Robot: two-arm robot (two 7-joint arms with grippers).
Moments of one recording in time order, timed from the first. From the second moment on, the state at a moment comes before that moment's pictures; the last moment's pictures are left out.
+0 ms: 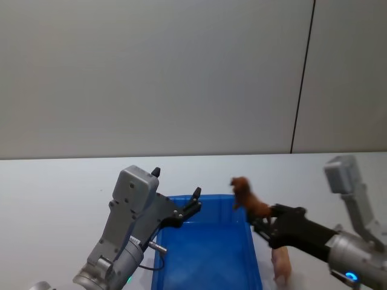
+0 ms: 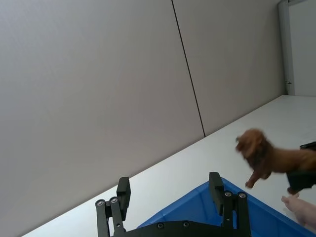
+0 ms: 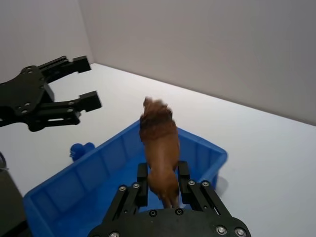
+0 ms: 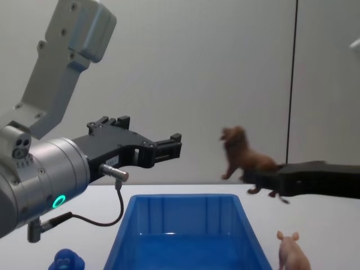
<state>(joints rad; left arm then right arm) -0.24 0.38 0.45 -1.63 -0.20 0.01 -0.01 0.26 0.28 -0.26 -1.52 0.32 0.28 0.56</state>
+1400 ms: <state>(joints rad) -0.24 0.38 0.45 -1.63 -0.20 0.01 -0.01 0.20 0.33 -0.25 -1.51 0.35 0.24 0.45</state>
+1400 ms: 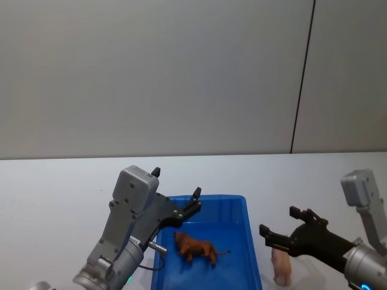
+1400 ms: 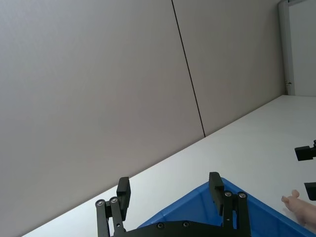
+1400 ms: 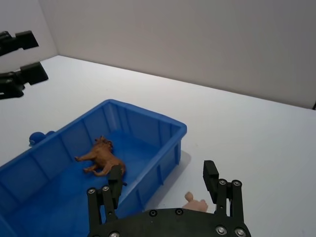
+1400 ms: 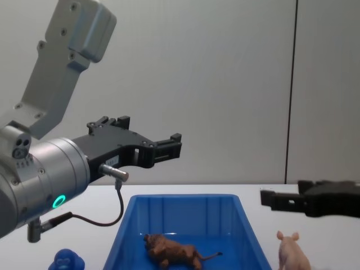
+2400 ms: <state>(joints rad) -0.24 0.38 0.45 -1.63 -0.20 0.01 -0.01 0.11 0.33 -0.28 -1.52 0.33 0.28 0.32</state>
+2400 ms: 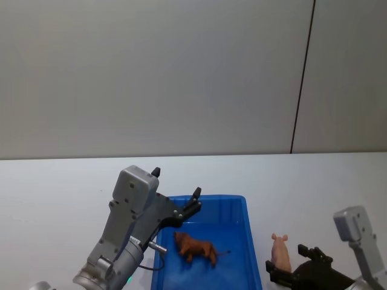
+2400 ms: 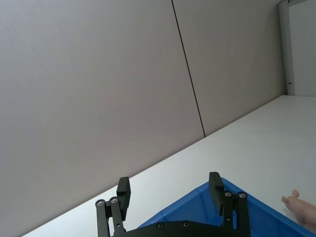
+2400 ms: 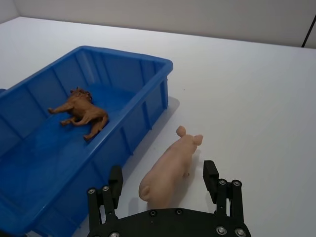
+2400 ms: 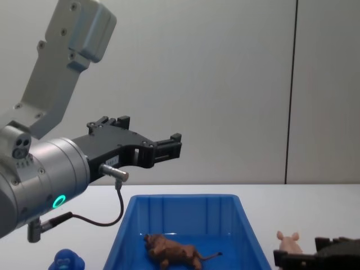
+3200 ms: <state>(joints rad) -0.24 0.38 0.45 -1.63 -0.20 0.01 -0.01 0.13 0.30 -0.30 -1.45 0.35 0.30 0.28</state>
